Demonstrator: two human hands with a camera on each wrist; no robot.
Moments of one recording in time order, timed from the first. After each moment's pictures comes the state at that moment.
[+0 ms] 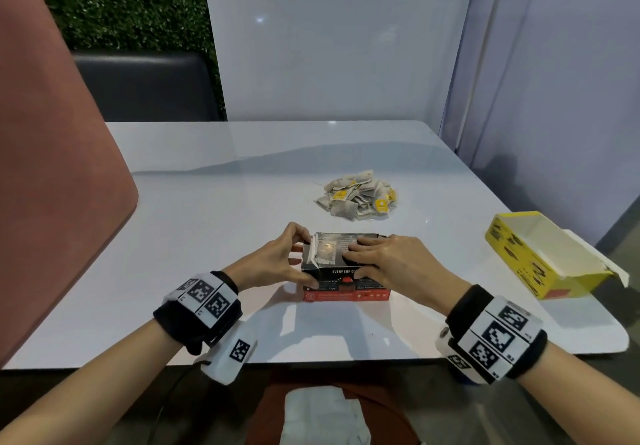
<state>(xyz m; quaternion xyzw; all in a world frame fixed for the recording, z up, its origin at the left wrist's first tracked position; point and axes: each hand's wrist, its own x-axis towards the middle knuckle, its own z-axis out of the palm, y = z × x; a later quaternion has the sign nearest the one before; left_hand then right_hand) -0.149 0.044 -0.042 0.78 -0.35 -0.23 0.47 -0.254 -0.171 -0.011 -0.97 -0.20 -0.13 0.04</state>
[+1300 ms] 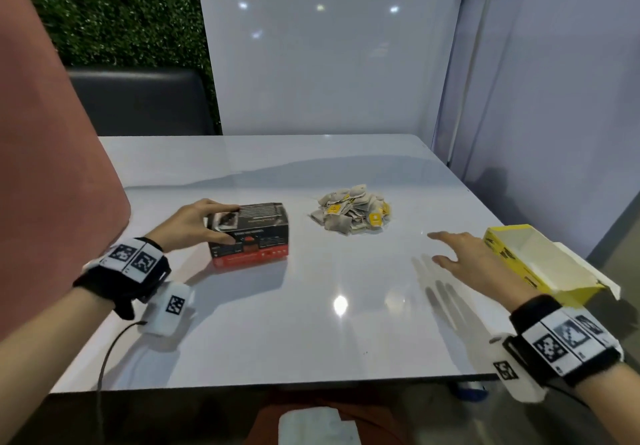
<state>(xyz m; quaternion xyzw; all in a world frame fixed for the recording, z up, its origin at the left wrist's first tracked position) -0.063 0.129 0.005 0.93 -0.24 -0.04 0.26 -0.265 -0.281 -0.018 -0.98 0.11 -0.04 0.13</state>
